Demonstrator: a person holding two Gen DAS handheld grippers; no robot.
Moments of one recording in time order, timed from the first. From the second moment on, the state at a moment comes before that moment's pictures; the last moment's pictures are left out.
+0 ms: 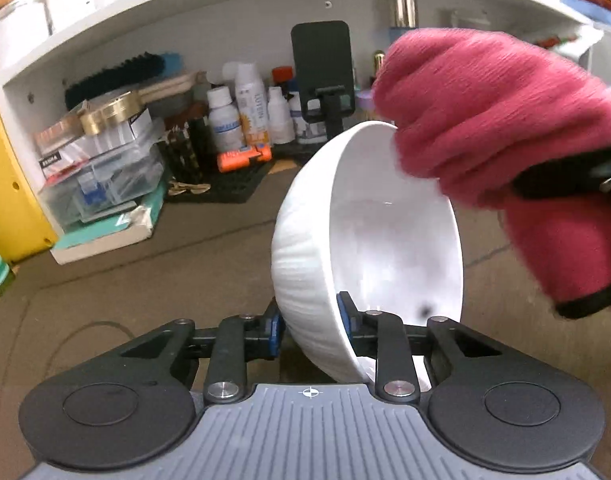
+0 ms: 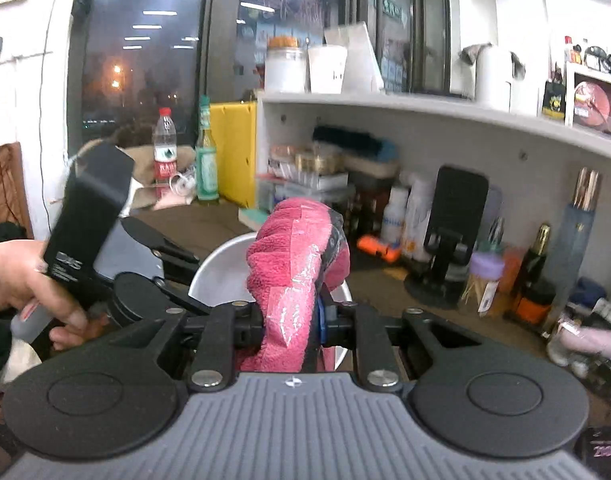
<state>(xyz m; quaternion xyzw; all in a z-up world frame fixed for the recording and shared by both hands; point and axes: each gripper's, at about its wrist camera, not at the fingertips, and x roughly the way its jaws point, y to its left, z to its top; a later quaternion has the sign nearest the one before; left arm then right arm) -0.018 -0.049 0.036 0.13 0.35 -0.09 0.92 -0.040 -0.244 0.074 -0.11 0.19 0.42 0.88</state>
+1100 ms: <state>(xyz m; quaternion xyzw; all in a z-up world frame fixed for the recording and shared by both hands) -0.024 -0.076 0.025 0.20 0.35 -0.06 0.92 0.000 -0.206 0.024 -0.15 0.25 0.41 0.86</state>
